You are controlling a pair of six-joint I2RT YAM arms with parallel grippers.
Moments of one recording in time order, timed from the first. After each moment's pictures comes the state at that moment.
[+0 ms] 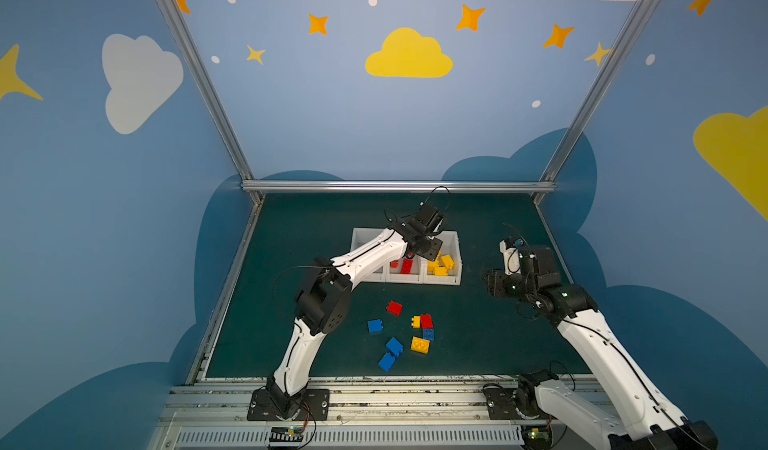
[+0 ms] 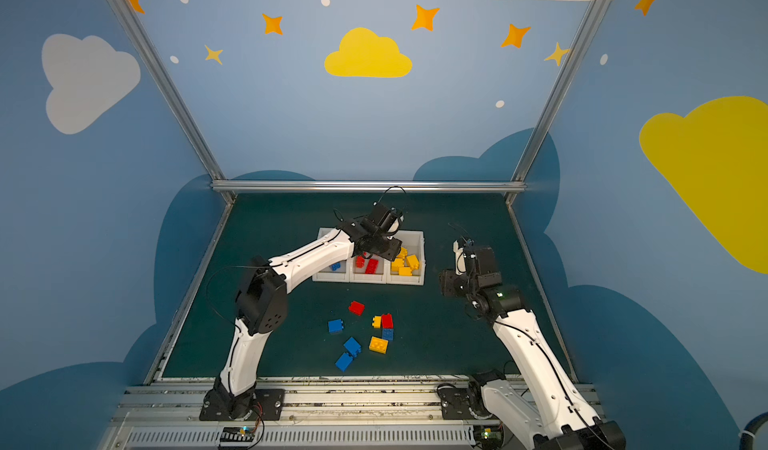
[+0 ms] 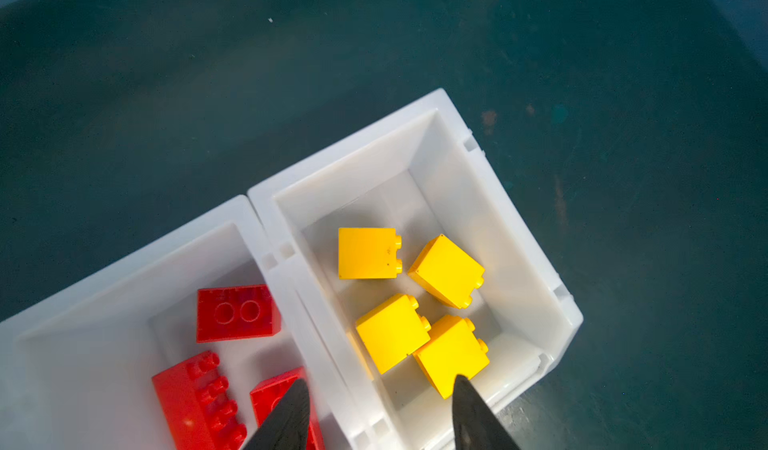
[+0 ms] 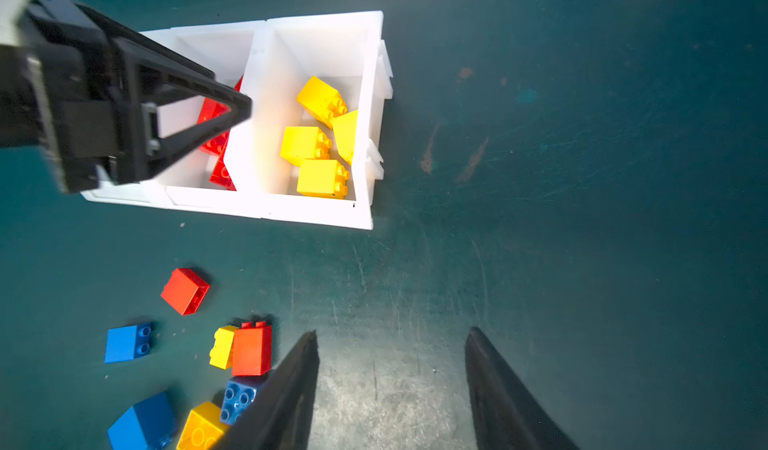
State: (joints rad) left arm -0.74 2.13 1.87 -0.65 -0.04 -0.21; right arm 0.28 0.96 0.85 -0.72 -0.07 0.23
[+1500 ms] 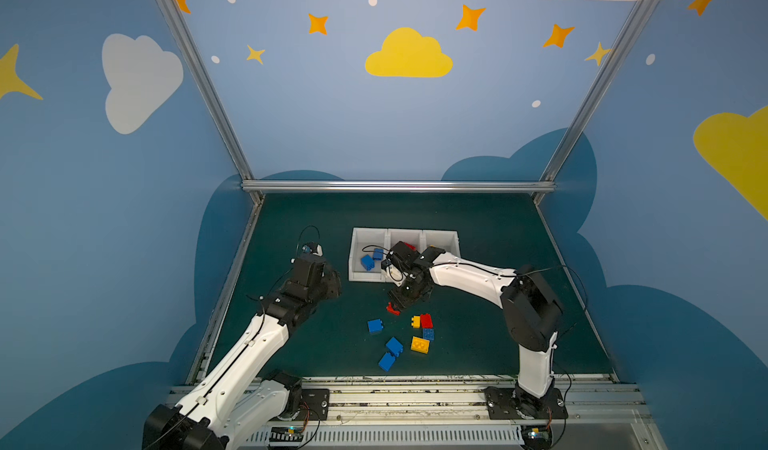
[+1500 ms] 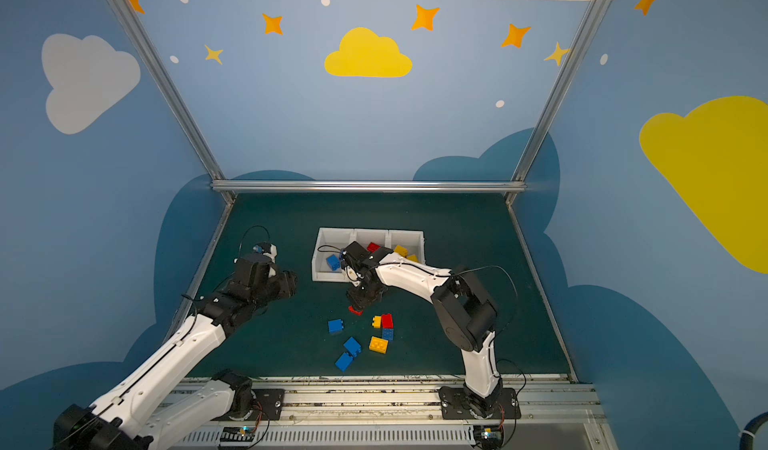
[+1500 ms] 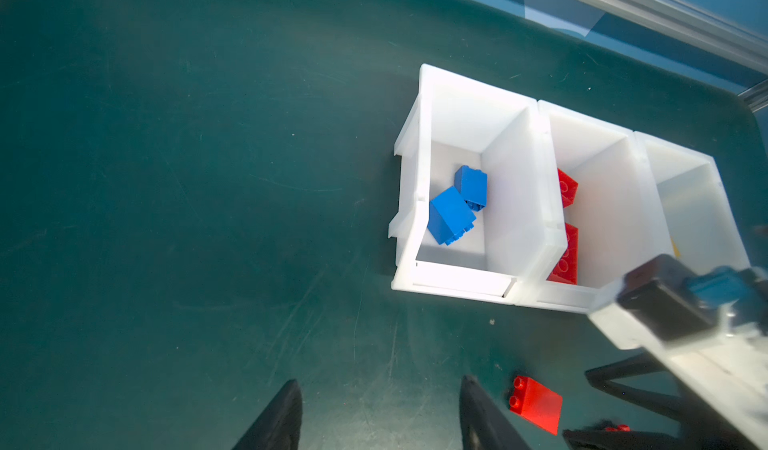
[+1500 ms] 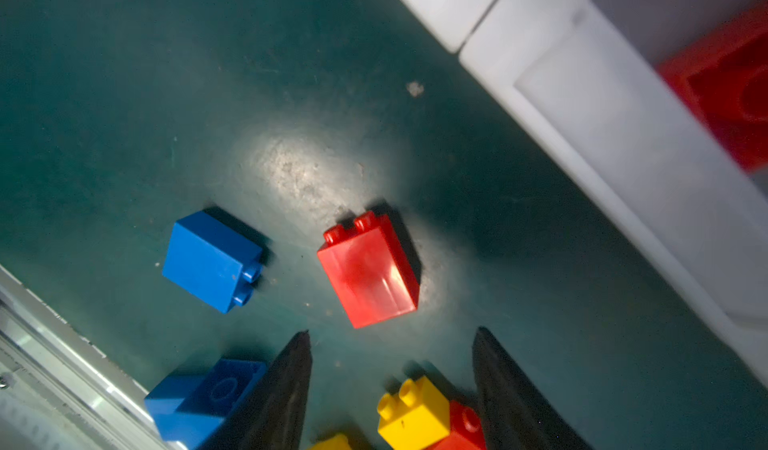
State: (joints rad) left arm -0.35 0.96 0.70 -0.50 -0.11 -0.47; right arm 0.90 1.96 1.45 -0.84 -0.15 0.13
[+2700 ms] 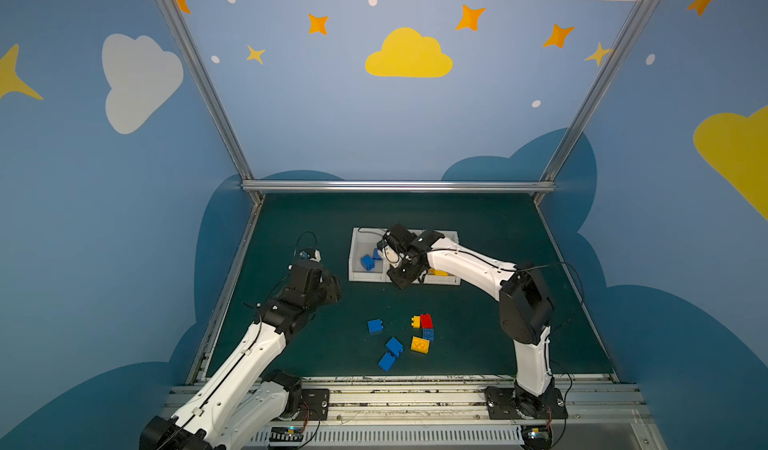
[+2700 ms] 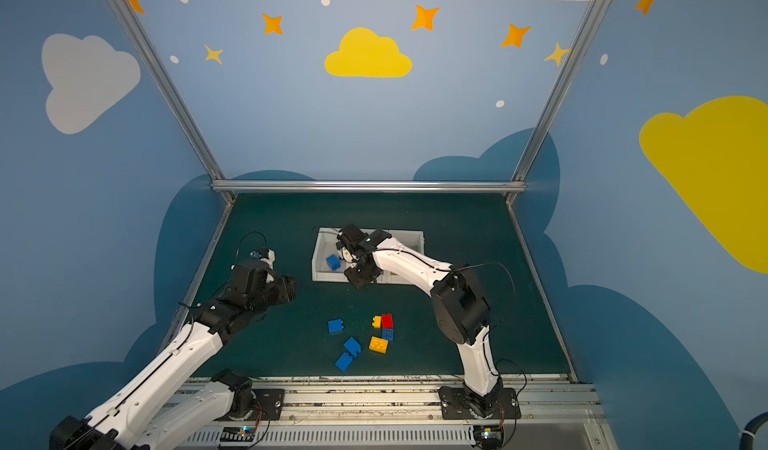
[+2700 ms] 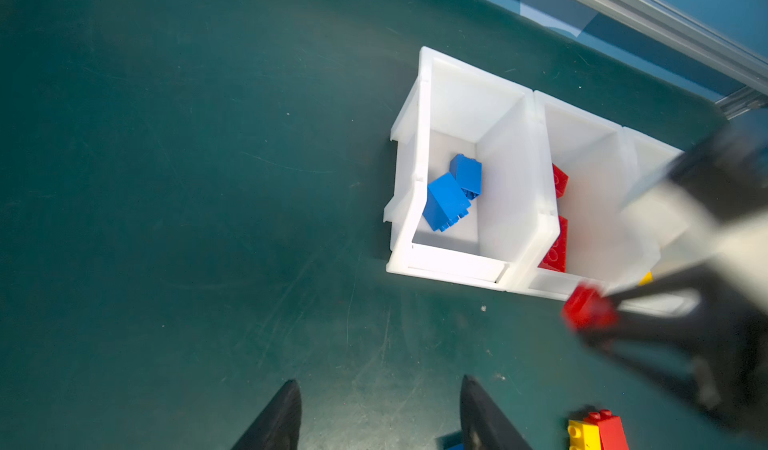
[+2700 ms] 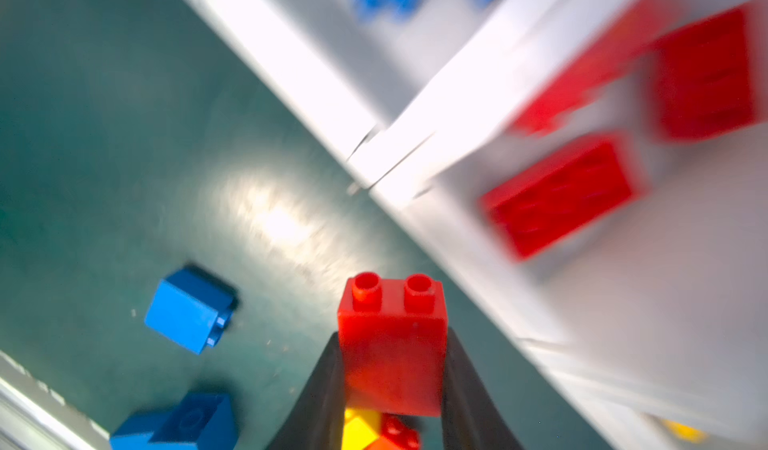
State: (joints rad) left arm -0.35 0.91 0.65 -0.49 -0.07 -0.50; right arm 0.82 2.00 1.71 -0.94 -0.01 0.04
